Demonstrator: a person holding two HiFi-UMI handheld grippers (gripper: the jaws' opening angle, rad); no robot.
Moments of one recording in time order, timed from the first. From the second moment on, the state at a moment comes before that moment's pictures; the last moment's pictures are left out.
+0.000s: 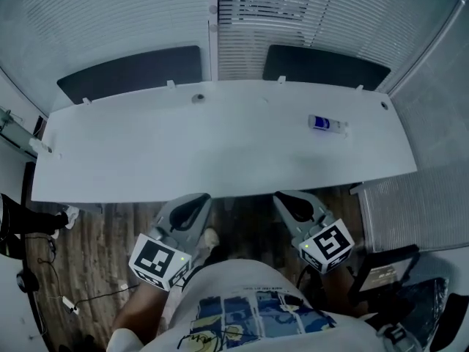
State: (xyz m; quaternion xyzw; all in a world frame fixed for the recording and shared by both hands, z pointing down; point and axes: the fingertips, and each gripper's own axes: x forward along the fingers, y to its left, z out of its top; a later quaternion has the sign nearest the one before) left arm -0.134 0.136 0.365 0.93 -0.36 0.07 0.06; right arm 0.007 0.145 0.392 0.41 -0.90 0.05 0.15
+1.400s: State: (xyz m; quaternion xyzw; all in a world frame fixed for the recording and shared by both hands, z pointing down) left arm -0.112 0.216 0.364 0.93 -0.35 0.08 0.06; right arm 0.008 0.224 0.374 0.39 -0.91 0.03 0.15
